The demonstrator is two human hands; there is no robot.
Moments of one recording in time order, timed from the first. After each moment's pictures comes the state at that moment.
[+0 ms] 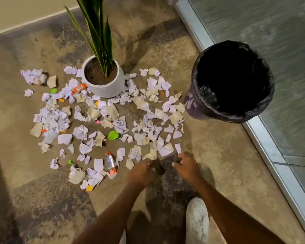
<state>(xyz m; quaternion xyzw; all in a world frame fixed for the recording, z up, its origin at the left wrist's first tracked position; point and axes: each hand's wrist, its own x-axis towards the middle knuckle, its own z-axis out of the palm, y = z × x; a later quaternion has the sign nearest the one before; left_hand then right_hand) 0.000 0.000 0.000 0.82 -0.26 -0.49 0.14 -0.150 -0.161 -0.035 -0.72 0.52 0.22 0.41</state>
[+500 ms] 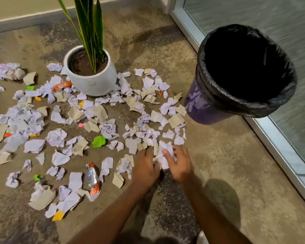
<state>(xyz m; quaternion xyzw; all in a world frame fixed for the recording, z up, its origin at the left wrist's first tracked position) -0.010 -0.042 -0.138 0.86 -0.32 -0.31 0.23 -0.126 -0.156 -0.156 -0.82 0.45 -0.10 0.34</state>
